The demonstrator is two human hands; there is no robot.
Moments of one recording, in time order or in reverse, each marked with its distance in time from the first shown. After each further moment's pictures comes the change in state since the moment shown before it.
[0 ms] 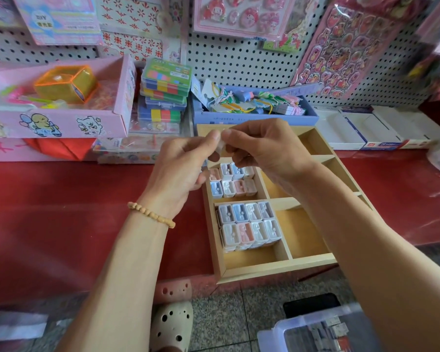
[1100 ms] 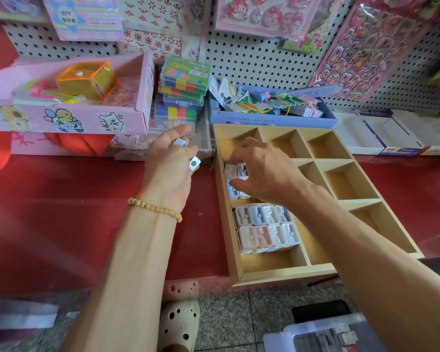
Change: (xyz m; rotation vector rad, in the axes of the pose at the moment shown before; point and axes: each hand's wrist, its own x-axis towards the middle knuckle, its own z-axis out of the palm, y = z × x) left_hand 0.020 -0.006 -0.027 -0.289 0.299 -0.081; right_hand 0.015 0.031 0.023 -1.104 -0.114 -0.281
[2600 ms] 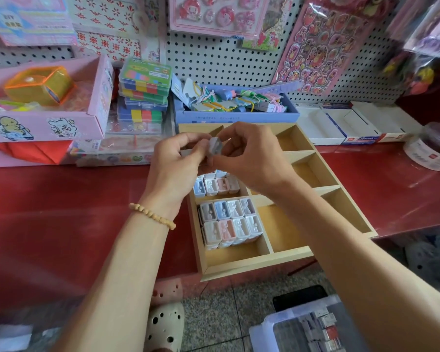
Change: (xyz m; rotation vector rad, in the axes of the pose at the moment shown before) left_hand -0.026 -0.022 0.038 0.330 -0.278 0.206; right_hand -0.033 0.007 -0.030 0.715 0.251 0.281
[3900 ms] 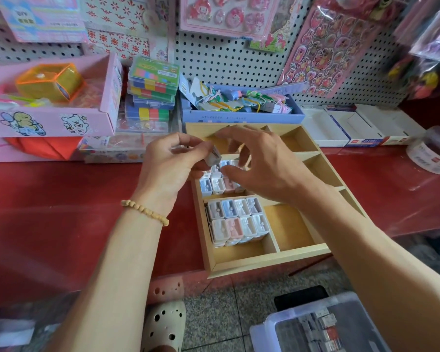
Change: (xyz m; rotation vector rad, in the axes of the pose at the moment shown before) left_hand -0.005 0.008 -0.019 -0.039 0.044 -0.093; right_hand -0.003 -0.001 -0.011 -0.395 -0.151 -0.328
